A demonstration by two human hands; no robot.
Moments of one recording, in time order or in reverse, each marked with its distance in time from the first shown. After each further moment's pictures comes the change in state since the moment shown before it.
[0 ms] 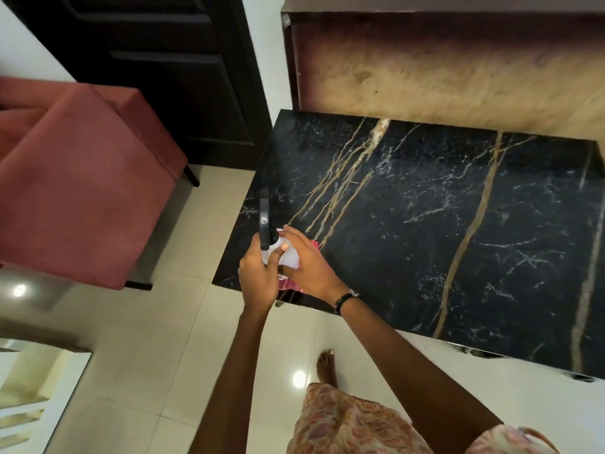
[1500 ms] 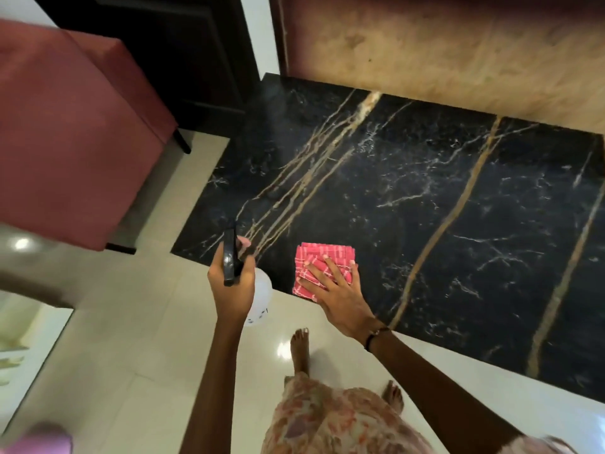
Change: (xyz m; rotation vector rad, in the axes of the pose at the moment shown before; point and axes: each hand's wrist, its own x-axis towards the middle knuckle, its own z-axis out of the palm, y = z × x) left_hand -0.078 0.018 0.051 -0.330 0.228 -0.205; right_hand -0.108 0.146 -0.069 -1.013 -0.176 -0.192
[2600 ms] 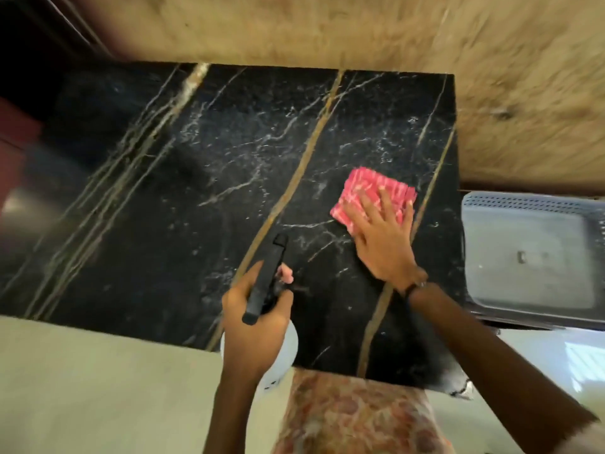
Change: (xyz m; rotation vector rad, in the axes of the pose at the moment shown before) left_hand -0.211 0.019 0.282 0.164 -0.516 0.152; right_hand -0.146 0.360 -0.025 0.057 0.170 0.469
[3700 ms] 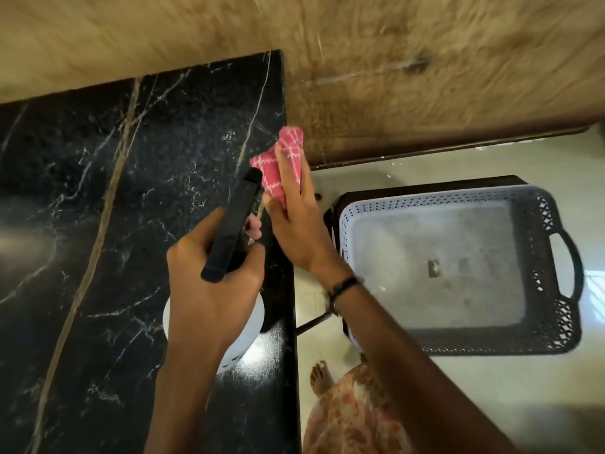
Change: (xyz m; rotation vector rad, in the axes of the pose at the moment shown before) left_hand 0.099 0.094 0.299 0.371 -0.058 0.088; right_hand 0.069 0.189 -0.012 1.167 0.113 0.204
